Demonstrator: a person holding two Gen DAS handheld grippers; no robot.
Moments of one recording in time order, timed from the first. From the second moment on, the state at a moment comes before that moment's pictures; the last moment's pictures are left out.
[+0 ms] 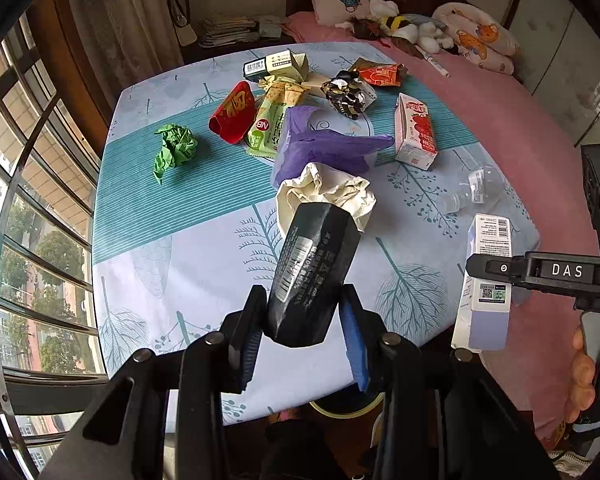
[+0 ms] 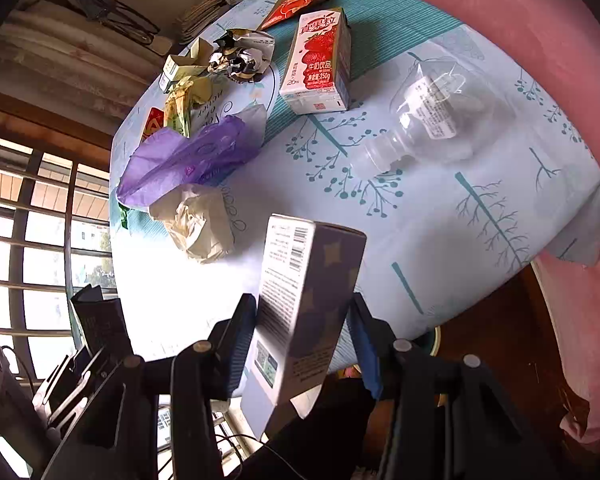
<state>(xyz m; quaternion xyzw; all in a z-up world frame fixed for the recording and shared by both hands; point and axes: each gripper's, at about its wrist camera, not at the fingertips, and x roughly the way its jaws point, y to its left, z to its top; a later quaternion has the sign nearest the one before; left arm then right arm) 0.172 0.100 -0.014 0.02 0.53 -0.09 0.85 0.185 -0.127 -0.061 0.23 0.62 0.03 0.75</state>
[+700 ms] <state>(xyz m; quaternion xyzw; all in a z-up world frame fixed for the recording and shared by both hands) 0.027 0.010 -0.136 -0.07 0.62 0.00 0.78 0.052 -0.172 -0.177 0.13 0.71 0.12 0.68</state>
